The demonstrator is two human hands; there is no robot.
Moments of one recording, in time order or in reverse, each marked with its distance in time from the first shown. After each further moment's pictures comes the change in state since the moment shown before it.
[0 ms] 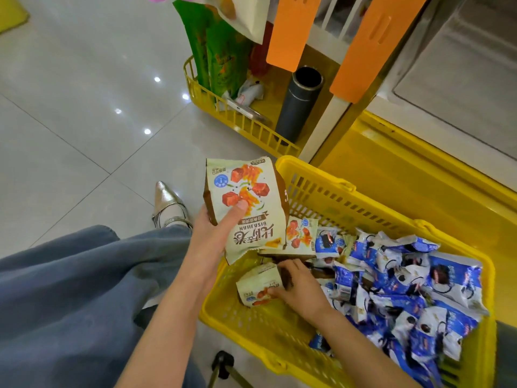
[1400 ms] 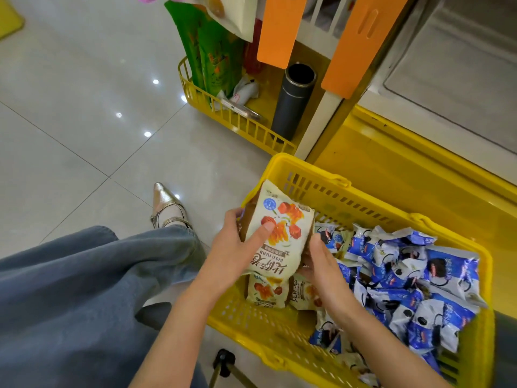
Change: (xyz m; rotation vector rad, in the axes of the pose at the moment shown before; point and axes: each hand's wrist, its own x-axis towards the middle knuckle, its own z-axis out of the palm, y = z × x) left_hand 0.002 -0.025 0.013 0.520 -0.087 0.100; right_hand -0.042 -0.061 -0.058 0.879 0.135 0.061
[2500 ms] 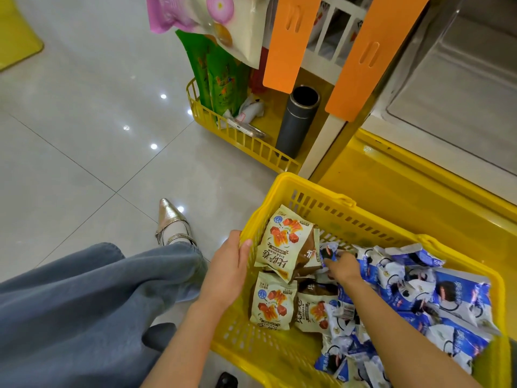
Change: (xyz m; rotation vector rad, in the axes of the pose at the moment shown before) left_hand 0.027 -0.042 -0.004 0.483 0.114 0.218; right_hand 0.105 0.035 -0.063 -0.696 0.342 0.360
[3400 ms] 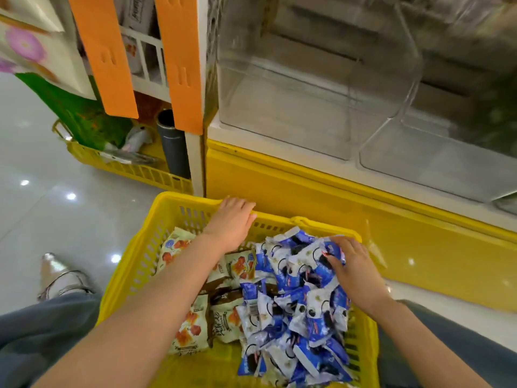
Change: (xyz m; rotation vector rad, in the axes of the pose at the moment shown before) left_hand 0.082 0.148 0.123 0.744 -0.329 0.605; right_hand -0.075 0.123 -0.169 -0.232 0.376 -0.396
